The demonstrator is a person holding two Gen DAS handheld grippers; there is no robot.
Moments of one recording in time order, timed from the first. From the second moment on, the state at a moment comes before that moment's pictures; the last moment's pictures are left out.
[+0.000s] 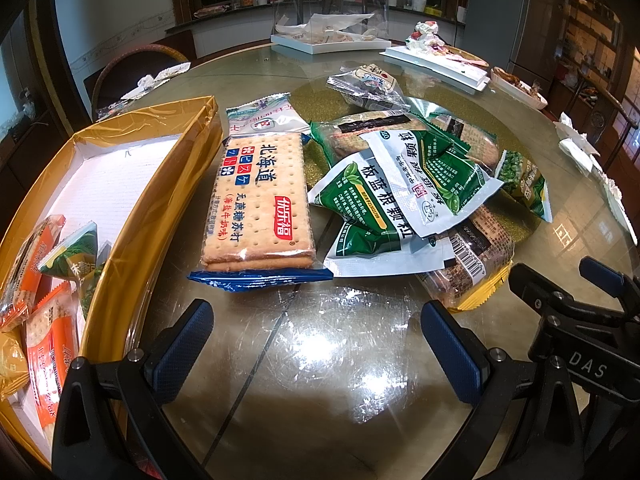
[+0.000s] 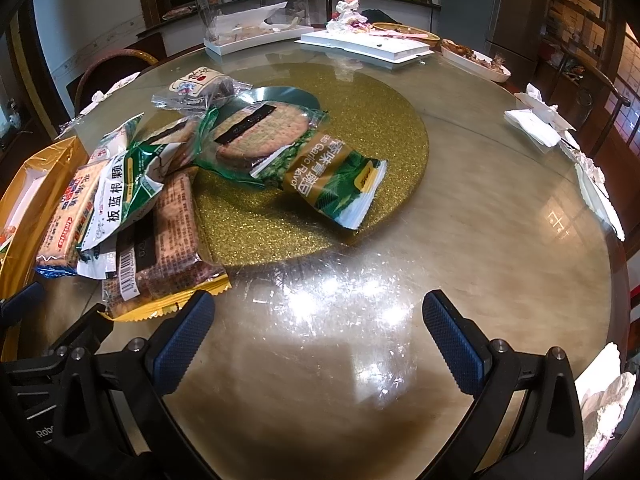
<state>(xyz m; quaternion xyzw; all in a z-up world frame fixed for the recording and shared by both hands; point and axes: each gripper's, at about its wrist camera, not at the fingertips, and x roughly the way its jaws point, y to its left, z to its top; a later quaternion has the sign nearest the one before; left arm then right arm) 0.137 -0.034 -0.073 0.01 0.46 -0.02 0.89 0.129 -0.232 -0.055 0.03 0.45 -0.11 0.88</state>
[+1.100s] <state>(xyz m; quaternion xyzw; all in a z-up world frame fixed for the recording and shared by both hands) 0.204 -0.065 -0.024 -0.04 0.49 -0.11 0.87 0.176 -0.266 -0.041 0.09 0.45 -0.05 0.89</state>
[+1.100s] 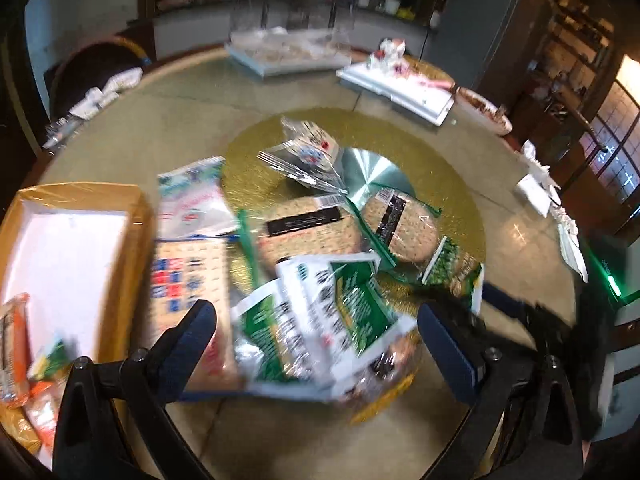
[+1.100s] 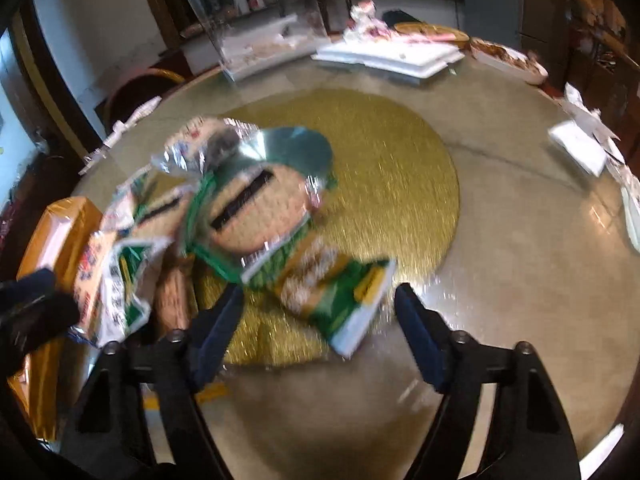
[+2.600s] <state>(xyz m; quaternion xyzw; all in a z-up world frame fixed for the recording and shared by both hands) 0.079 0.003 -0.010 -0.16 0.43 -0.22 0.86 0.084 -0.214 -0.015 0.10 0.39 0.02 0.91</state>
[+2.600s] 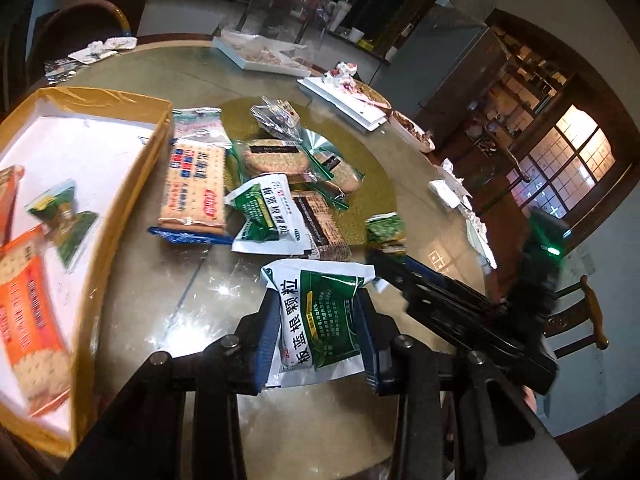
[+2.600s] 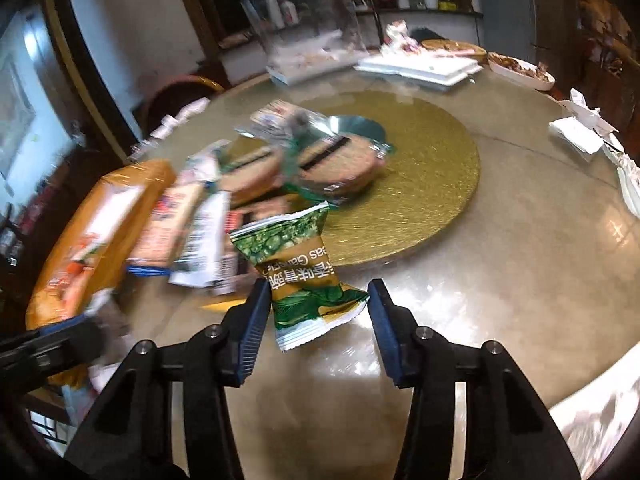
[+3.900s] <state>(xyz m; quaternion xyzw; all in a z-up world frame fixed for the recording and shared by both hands) 0.200 0.206 -0.018 -0.18 0.46 -0.06 0.86 0.239 0.032 -0.038 -0.01 0.44 0.14 0.89</state>
